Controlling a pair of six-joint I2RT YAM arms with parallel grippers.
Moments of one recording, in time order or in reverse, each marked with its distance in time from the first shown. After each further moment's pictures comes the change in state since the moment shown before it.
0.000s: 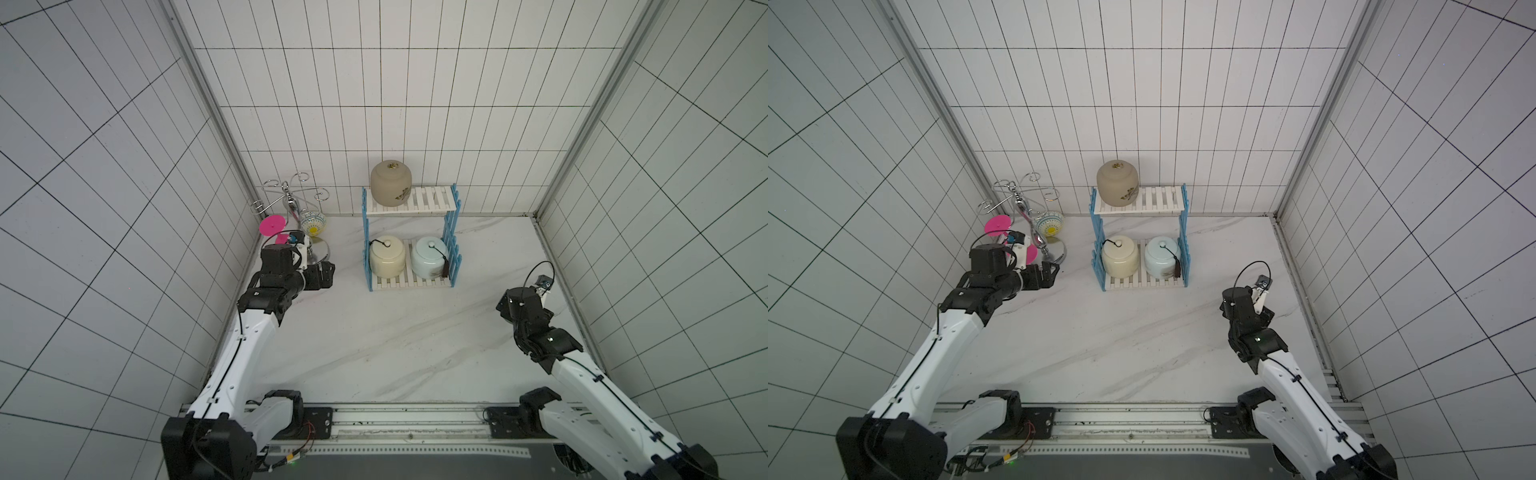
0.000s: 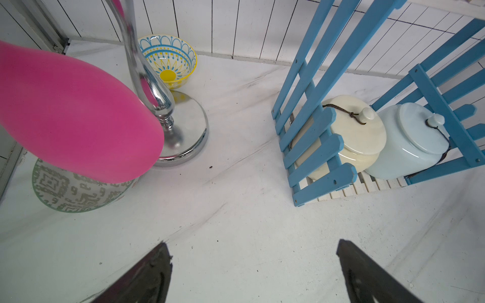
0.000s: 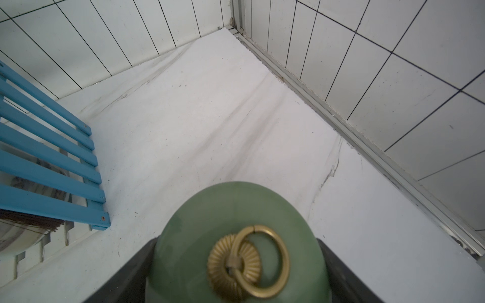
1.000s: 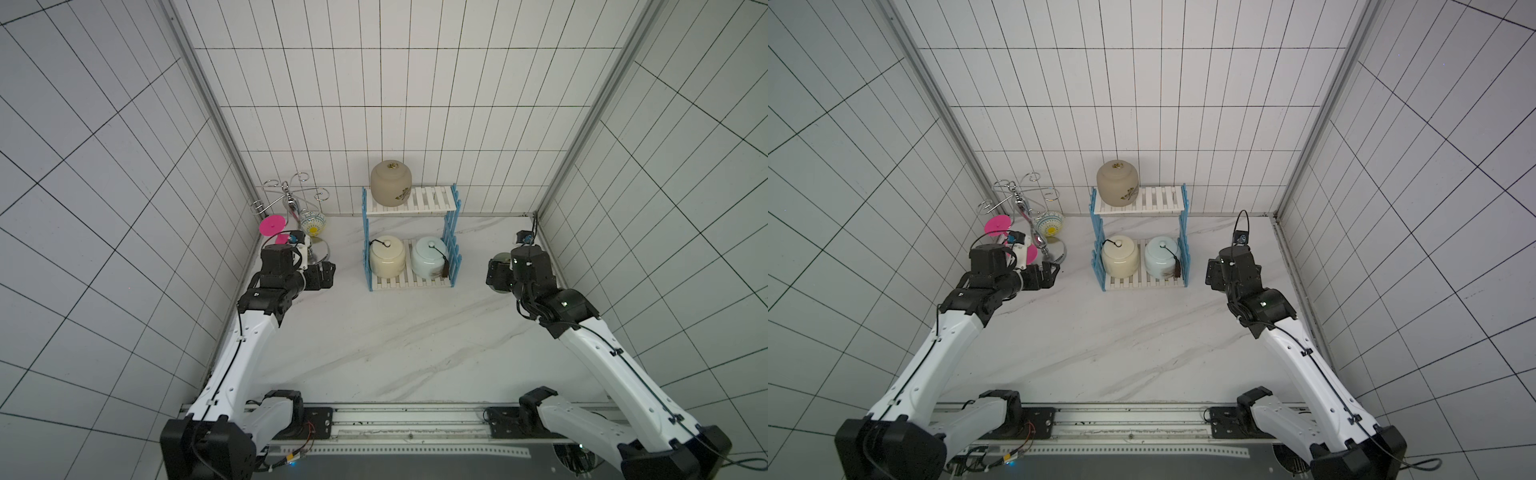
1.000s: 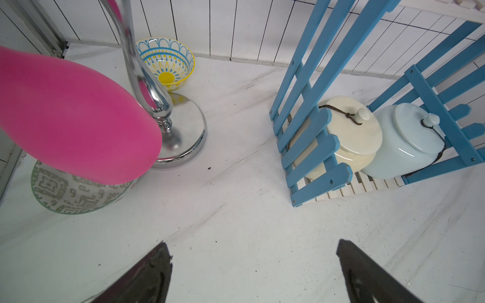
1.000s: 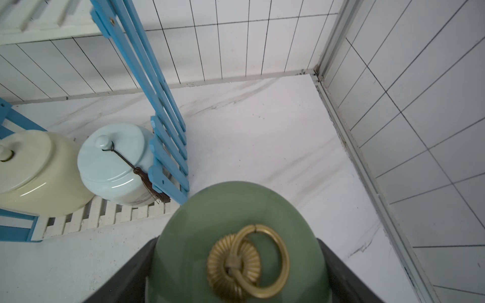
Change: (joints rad) left arm -0.008 -0.006 0.000 0.000 0.000 0.000; right arm 0.054 0.150 0.447 -0.212 -0.209 -0.285
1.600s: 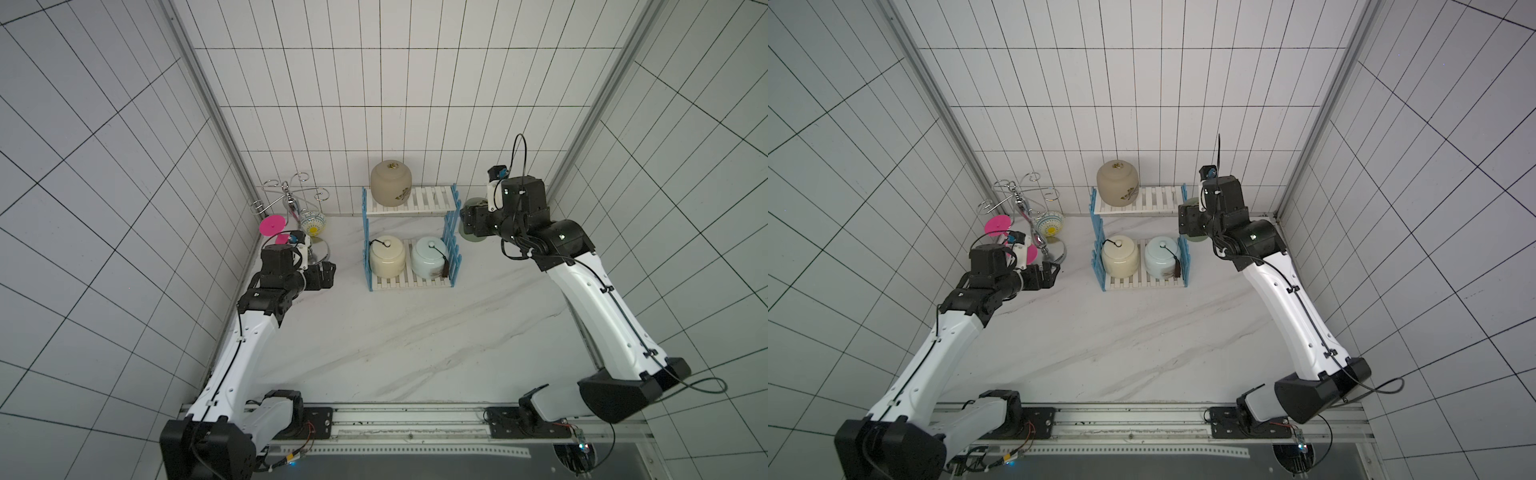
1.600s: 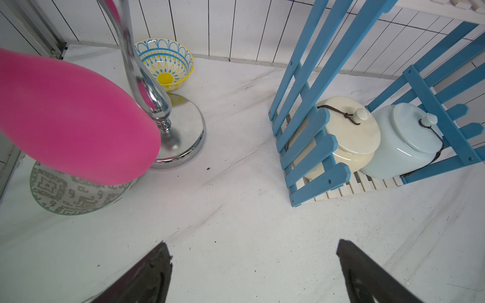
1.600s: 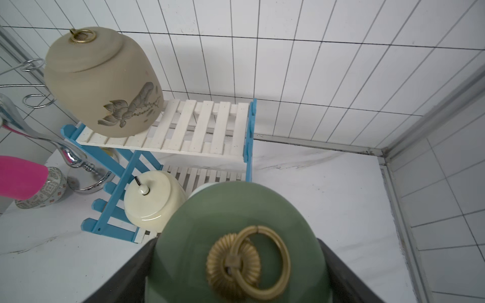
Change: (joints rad) left arm -0.003 -0.004 0.000 0.000 0.000 0.000; right arm 0.066 0.395 0.738 -0.216 -0.188 -0.181
